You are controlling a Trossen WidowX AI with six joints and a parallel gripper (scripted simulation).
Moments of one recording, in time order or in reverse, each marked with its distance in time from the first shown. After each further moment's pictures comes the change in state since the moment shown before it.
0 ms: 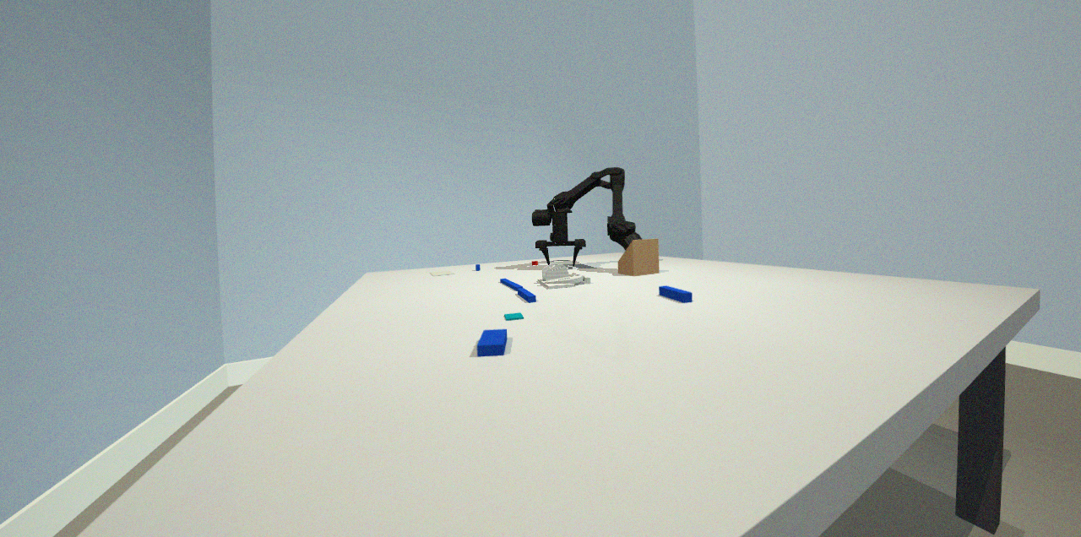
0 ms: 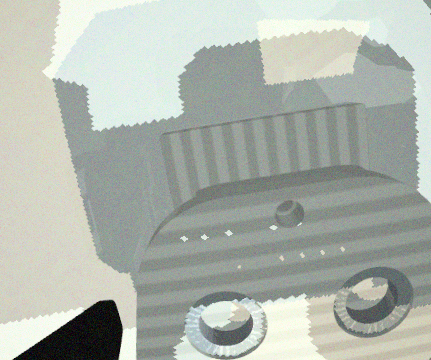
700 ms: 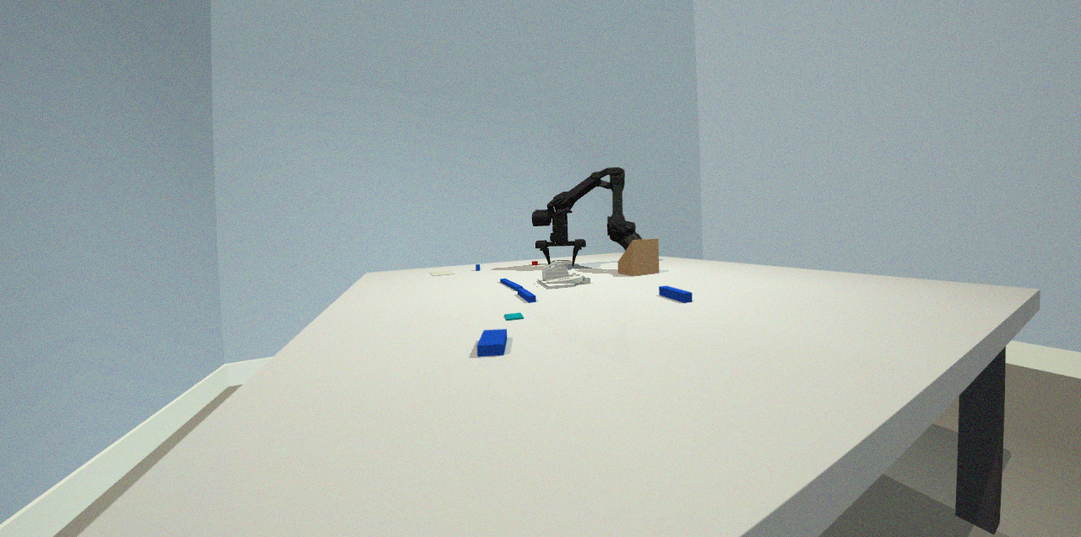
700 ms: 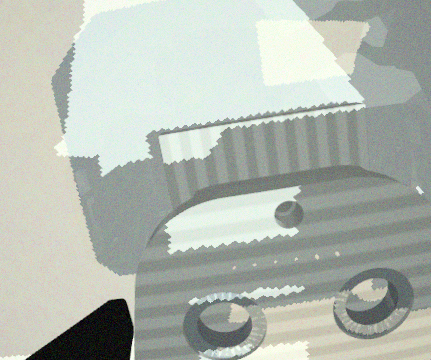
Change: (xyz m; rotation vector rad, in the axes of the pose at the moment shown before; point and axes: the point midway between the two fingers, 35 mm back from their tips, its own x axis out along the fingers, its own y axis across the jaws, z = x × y) arm 0.001 0.000 0.000 -0.001 0.000 -0.001
